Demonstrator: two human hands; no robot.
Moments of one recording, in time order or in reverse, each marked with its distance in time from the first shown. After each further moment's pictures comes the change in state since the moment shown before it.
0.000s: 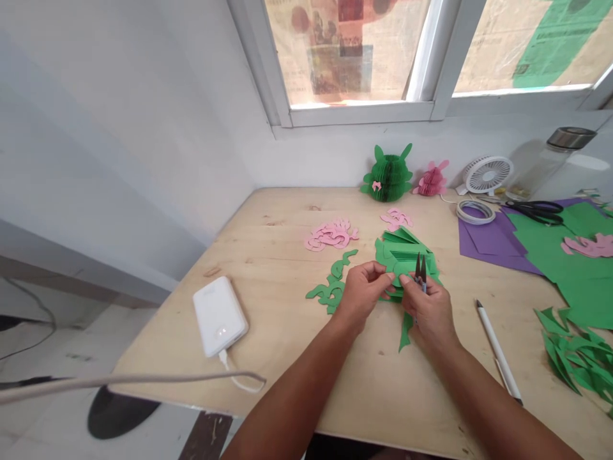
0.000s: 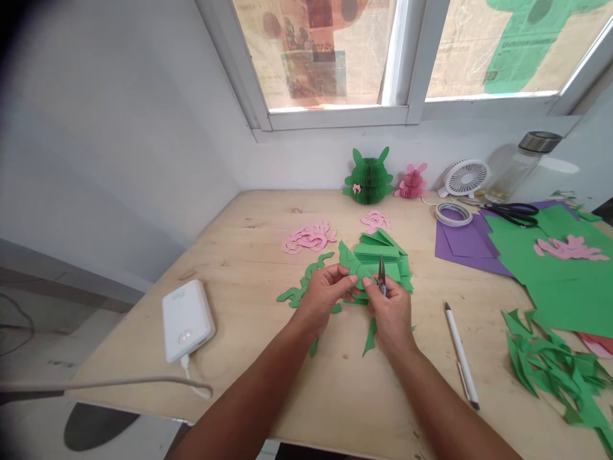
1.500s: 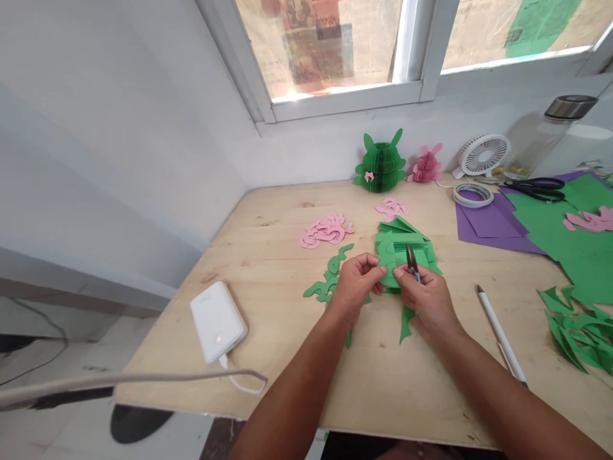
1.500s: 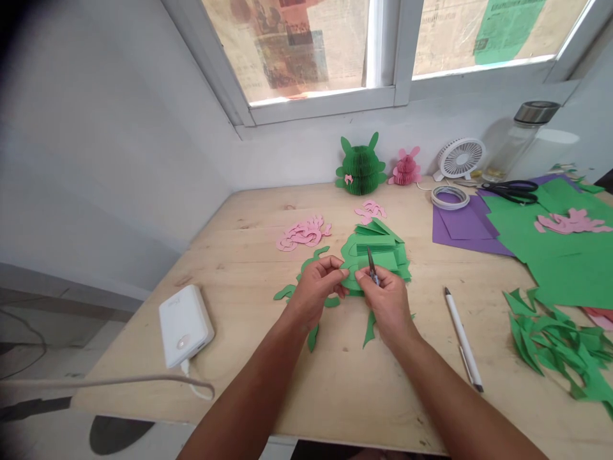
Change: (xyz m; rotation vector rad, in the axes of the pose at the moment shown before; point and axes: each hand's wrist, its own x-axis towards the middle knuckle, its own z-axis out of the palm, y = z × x) left_hand -0.001 0.006 -0.005 0.112 -0.032 -0.024; right_hand 0.001 -0.006 -0.004 -0.090 -0.097 0.100
